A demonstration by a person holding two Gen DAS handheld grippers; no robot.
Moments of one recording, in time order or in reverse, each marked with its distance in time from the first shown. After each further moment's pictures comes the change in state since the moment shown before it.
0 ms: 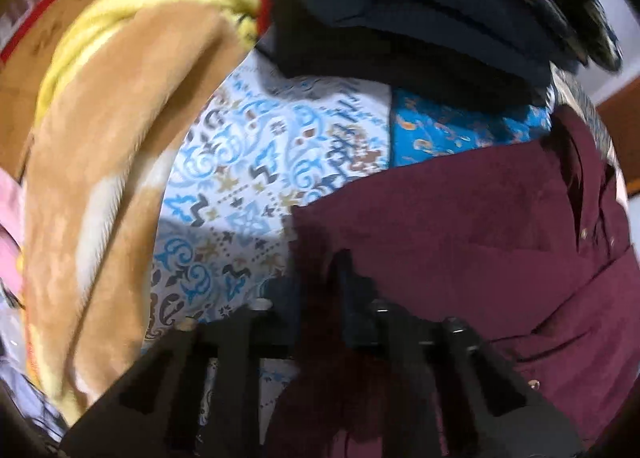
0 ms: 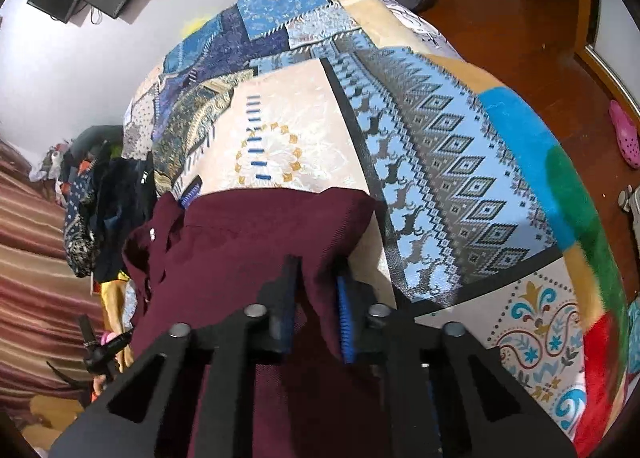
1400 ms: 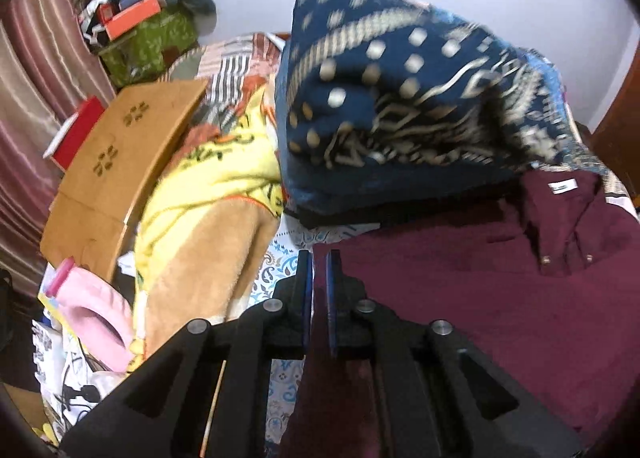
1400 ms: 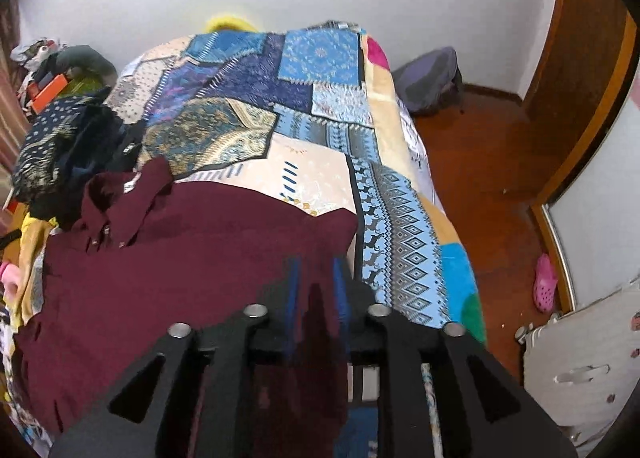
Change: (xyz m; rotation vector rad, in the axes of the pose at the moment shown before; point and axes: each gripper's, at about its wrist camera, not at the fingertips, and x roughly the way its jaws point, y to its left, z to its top) left arm -0.101 -0.036 0.045 0.105 -0.279 0.196; right arm -0.036 0.081 0.005 -0.453 -0.164 -0.334
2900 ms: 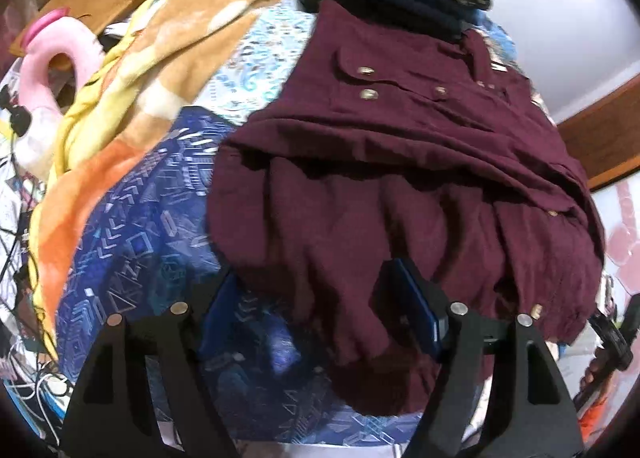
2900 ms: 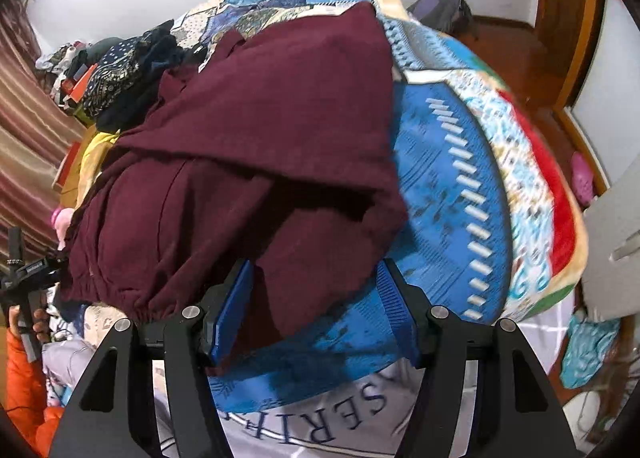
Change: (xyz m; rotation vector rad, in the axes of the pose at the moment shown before) left arm -0.064 0.036 -0.225 -0.230 0.252 -0.339; right arm -0.064 0.026 -0.197 0.131 0.124 0.194
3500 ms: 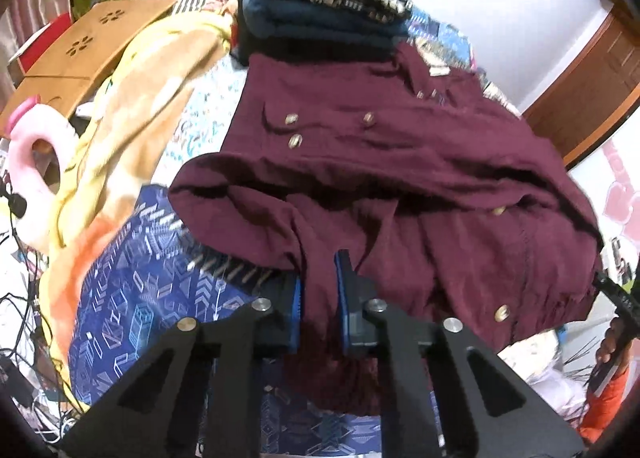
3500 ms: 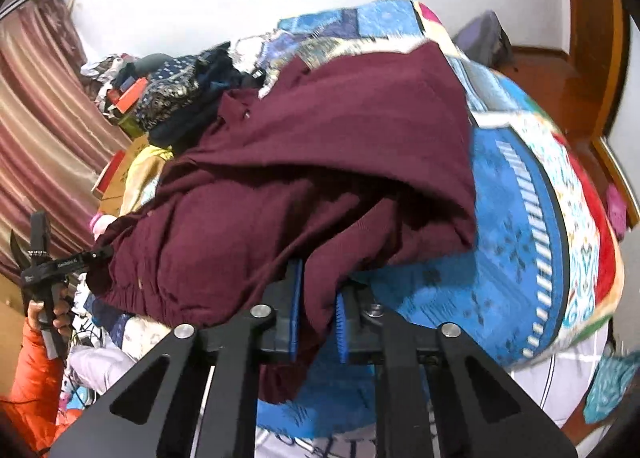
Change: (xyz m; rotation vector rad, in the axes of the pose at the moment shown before) left arm -0.024 -0.054 0.010 0.173 -0.136 -0.002; right arm -0.007 0.037 0.008 -0.073 -0.134 0.137
